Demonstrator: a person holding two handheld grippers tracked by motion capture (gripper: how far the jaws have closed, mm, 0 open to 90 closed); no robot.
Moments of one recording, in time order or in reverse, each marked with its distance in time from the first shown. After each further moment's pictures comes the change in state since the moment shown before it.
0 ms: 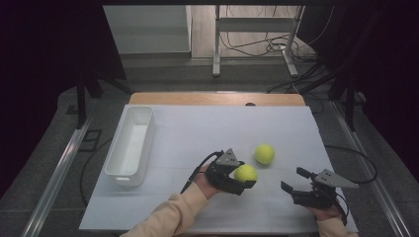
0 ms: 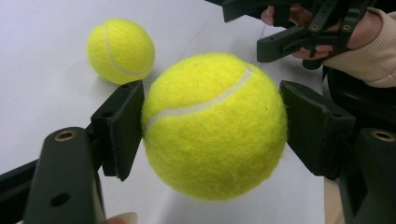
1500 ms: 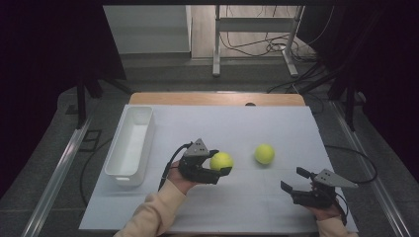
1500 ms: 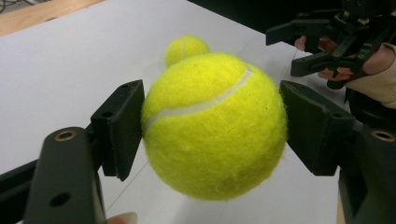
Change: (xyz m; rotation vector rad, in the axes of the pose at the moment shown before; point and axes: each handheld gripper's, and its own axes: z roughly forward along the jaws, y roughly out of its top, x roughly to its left) left arm 0.022 -0.015 -0.067 -0.089 0.122 -0.095; right arm 0.000 0.000 0.001 0.004 -0.005 -0.004
